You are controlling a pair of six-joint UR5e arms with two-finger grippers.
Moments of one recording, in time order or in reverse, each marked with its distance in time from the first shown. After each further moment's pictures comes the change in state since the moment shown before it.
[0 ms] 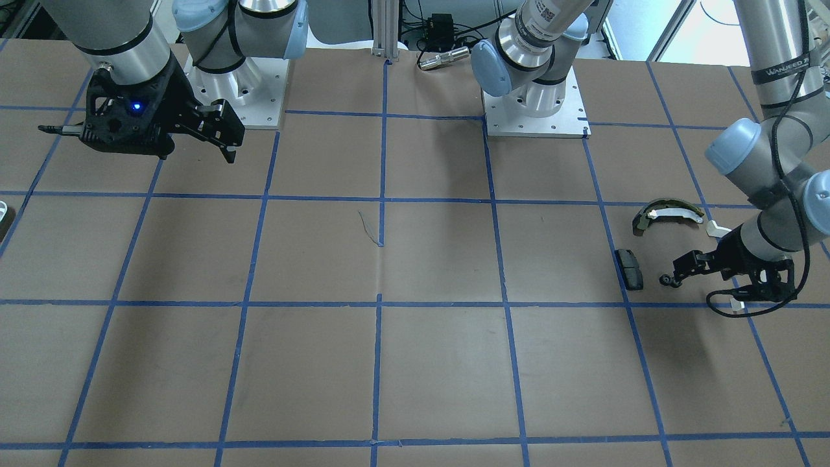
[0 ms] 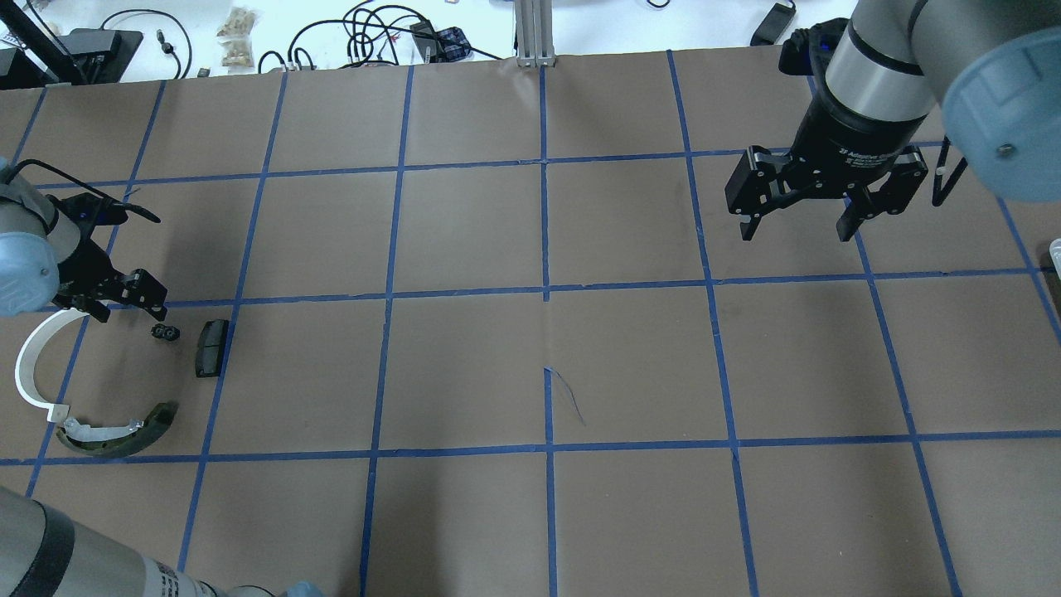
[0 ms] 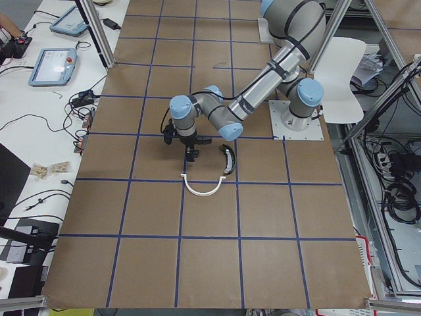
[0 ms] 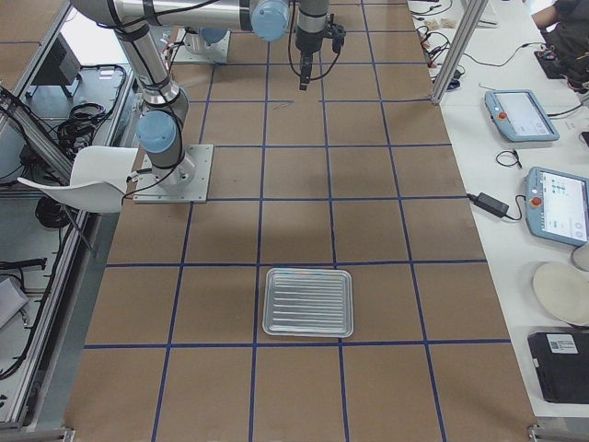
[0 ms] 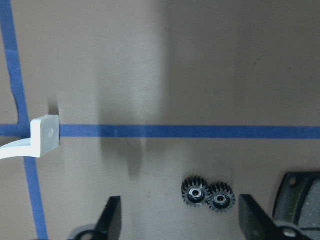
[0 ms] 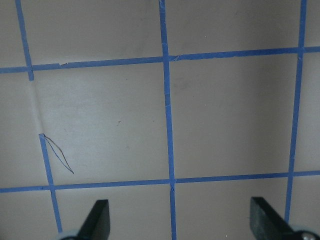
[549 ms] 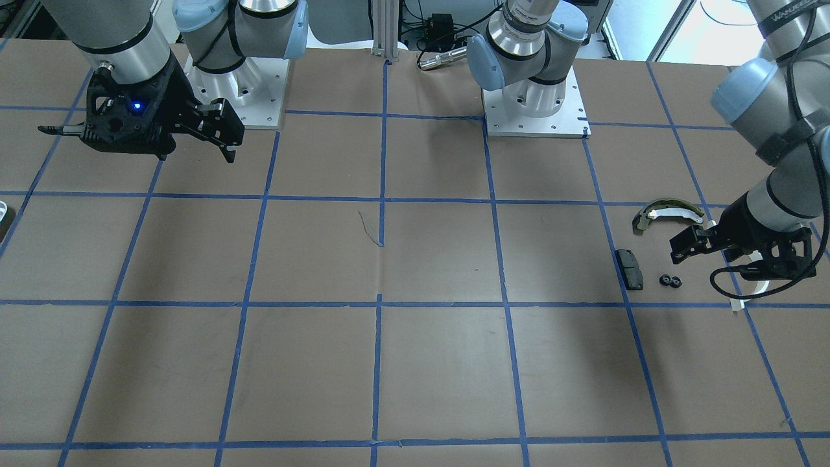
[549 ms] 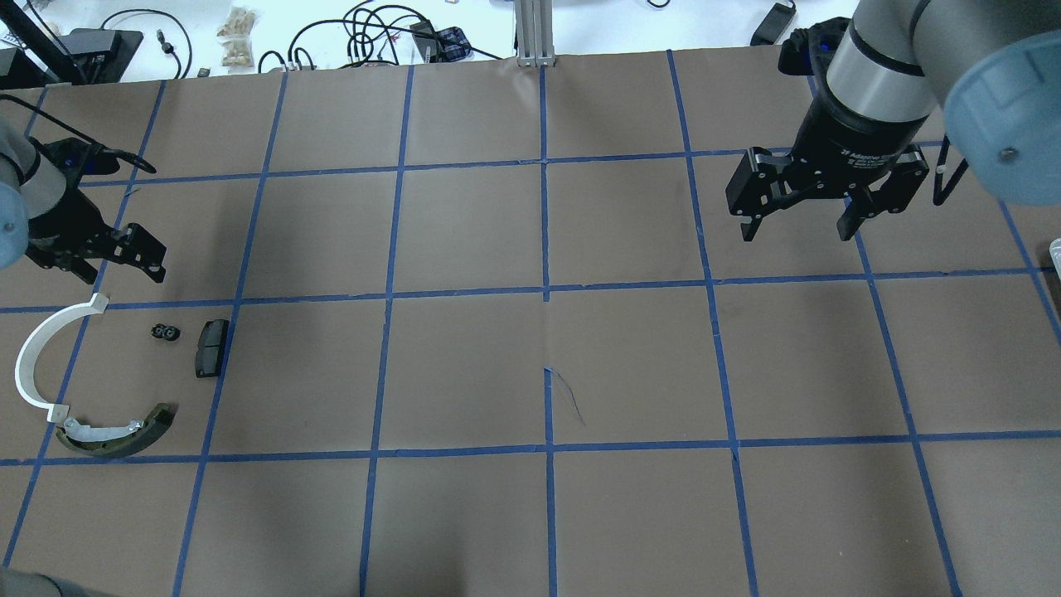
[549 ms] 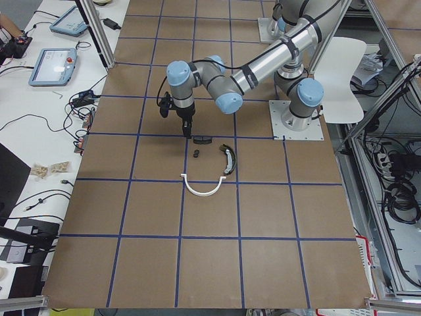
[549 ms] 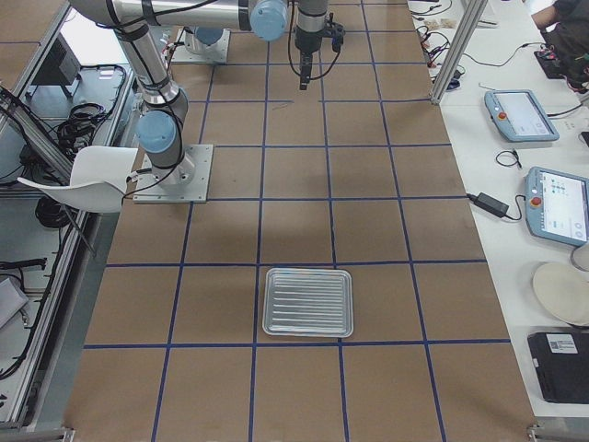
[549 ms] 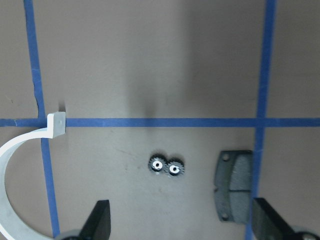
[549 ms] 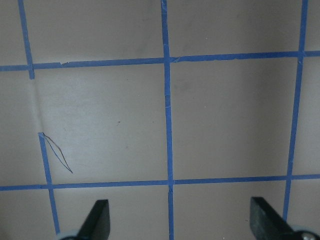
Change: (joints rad) left arm -0.143 0.153 0.125 -0.281 -0.016 -0.177; right arm 0.000 -0.002 0.002 -0.005 -0.001 -0.020
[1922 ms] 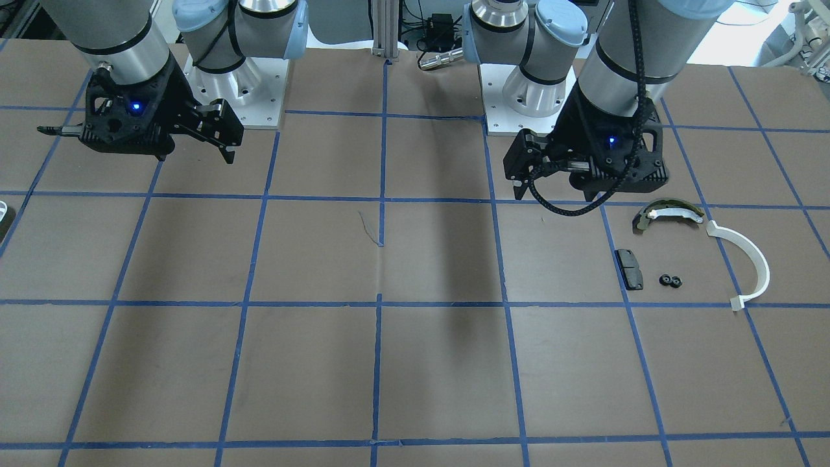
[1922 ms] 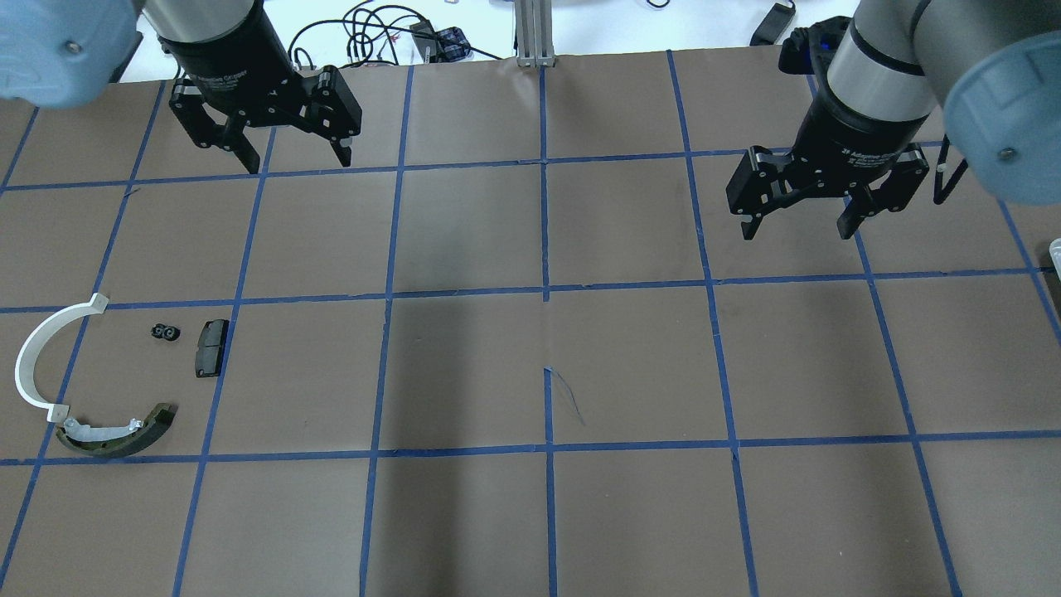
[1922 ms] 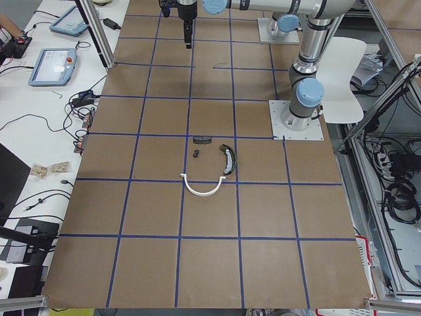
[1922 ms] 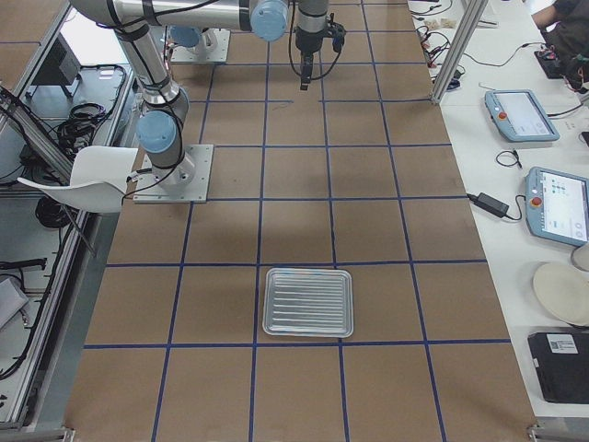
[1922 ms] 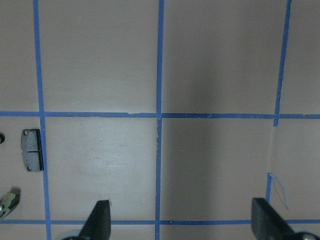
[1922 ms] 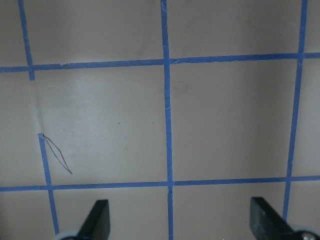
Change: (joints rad) left arm -0.477 0.114 0.267 -0.319 -0.123 -0.419; right arm -0.001 0.001 0.000 -0.004 0.000 -0.002
